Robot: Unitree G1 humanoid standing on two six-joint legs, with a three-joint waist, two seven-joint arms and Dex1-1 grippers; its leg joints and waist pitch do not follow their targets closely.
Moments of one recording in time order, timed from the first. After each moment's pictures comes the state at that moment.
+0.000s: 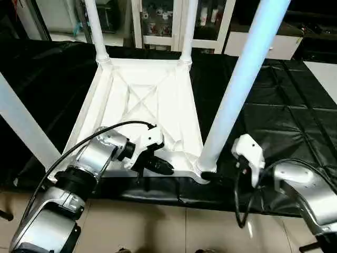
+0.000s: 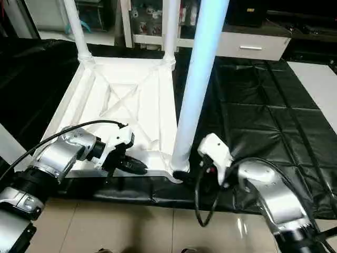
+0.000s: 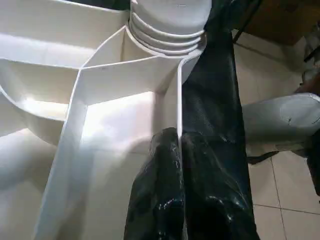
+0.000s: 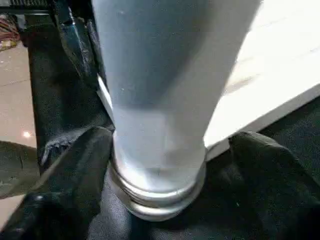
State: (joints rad) left arm -0.67 0.37 -0.36 0.55 0.00 0.28 -1.40; right arm -0.21 -0.55 0.17 -0.01 0.24 0.34 0.91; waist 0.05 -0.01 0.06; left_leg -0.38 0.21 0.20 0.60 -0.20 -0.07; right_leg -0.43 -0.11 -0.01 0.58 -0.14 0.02
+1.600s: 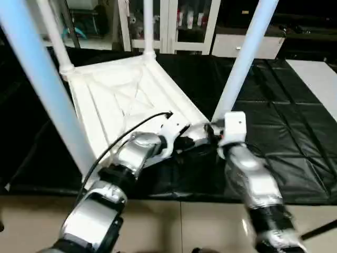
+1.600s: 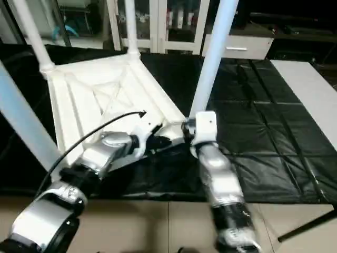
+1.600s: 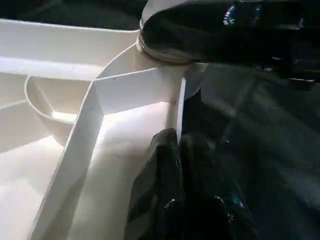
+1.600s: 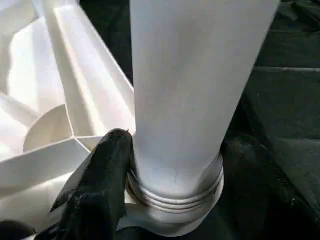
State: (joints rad) left arm -0.79 0.05 -0.23 0.84 0.04 0.22 -0.69; right arm -0.45 0.02 -0.04 0.37 0.07 0.32 -0.06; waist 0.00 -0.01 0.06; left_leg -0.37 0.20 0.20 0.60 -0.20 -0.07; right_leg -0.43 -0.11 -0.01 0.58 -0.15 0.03
